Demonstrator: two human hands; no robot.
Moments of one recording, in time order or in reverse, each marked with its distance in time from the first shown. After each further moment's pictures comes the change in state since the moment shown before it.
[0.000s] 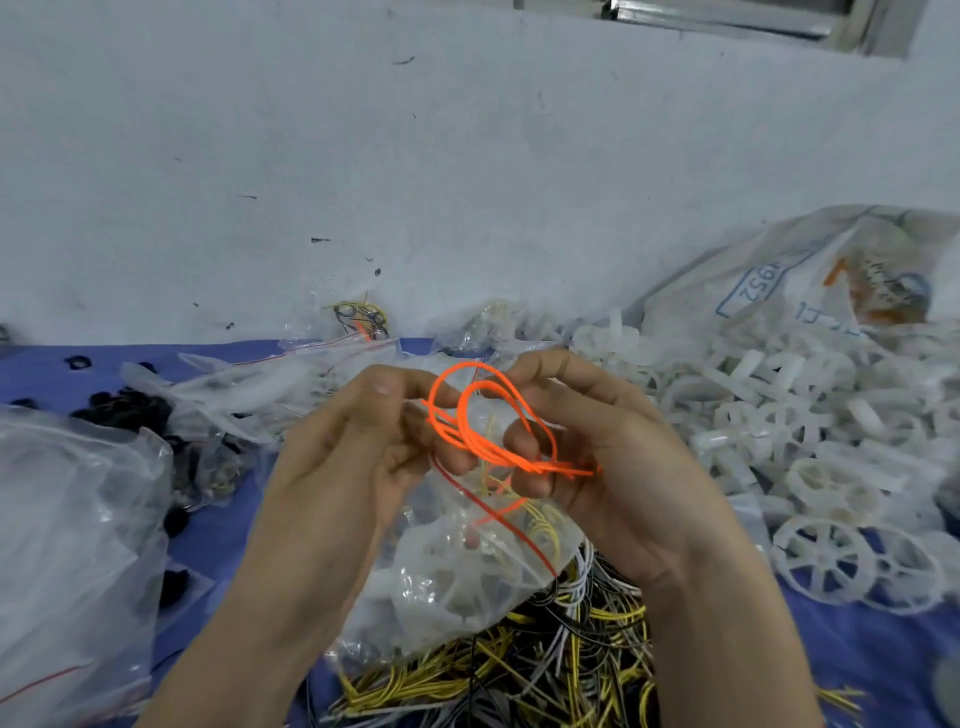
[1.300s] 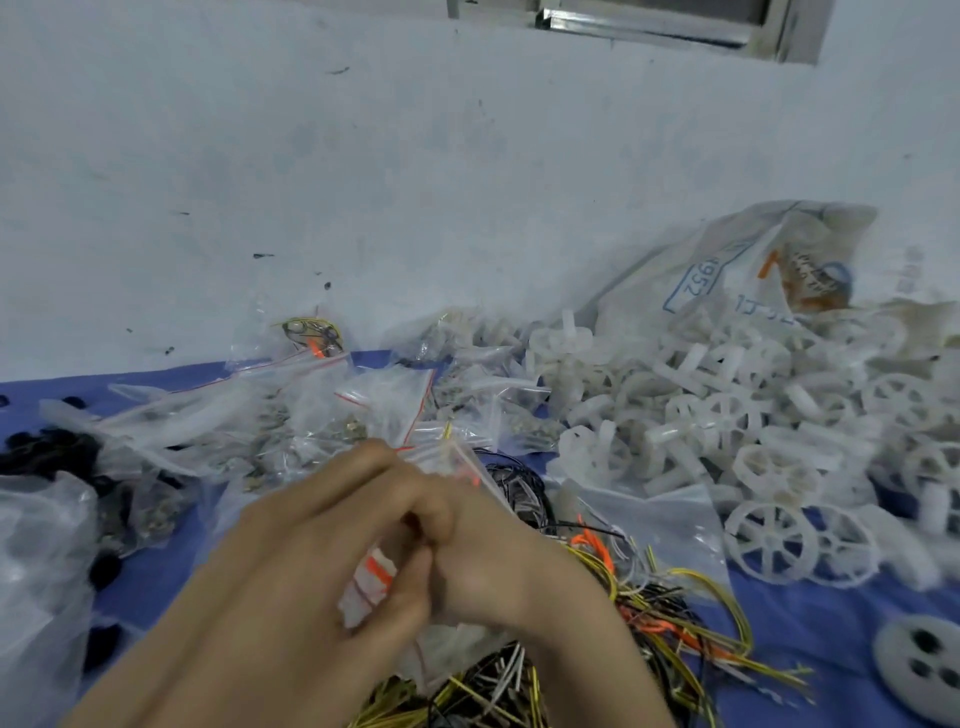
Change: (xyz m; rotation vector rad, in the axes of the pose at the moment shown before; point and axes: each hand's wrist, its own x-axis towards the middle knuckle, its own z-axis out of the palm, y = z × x) left_hand -0.014 0.032 0.012 1.036 -0.405 0.352; right_hand -0.001 0.024 0.020 -1.201 -0.208 0.159
